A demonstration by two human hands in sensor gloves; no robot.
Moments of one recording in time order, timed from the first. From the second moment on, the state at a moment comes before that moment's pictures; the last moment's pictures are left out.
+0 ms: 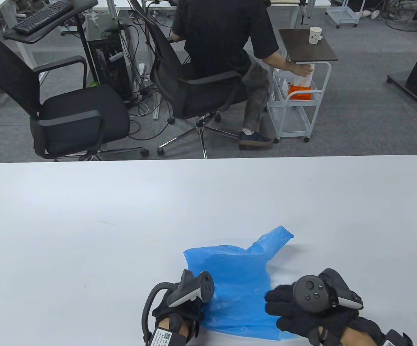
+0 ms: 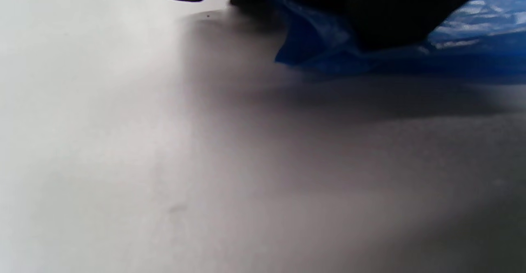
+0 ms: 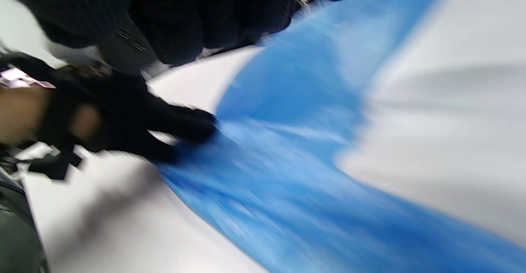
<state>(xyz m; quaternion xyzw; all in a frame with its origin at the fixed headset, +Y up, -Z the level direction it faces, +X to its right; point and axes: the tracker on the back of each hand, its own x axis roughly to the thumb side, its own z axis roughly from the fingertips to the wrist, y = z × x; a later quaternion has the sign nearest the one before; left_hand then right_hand) -0.093 -0.775 -0.320 -0.29 -0.09 -0.04 0.95 0.159 -0.674 -0.285 0.35 0.14 0.91 0.15</state>
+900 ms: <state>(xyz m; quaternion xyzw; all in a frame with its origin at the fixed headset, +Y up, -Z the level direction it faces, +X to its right) -0.107 -0.781 -0.321 -0.32 -0.08 0.05 0.94 0.184 -0.786 -0.335 0.21 0.29 0.93 0.05</state>
